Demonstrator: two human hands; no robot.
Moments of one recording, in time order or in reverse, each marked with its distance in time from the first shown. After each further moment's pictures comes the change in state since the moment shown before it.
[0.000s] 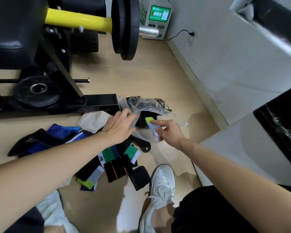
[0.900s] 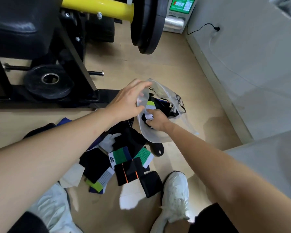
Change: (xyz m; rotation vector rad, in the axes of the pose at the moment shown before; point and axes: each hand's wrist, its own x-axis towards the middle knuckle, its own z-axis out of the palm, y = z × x) left_hand 0.041 -0.058 -0.047 -0.461 0.270 0.111; right_hand 0.142 -0.013 0.092 -0.409 -0.225 0.049
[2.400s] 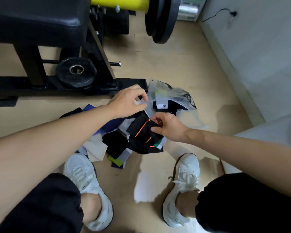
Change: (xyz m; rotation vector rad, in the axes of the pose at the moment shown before) left_hand -0.077 -0.002 -0.028 0.068 -0.101 -0.124; right_hand -0.161 -0.052 0.002 0.199 -0.038 -0.391
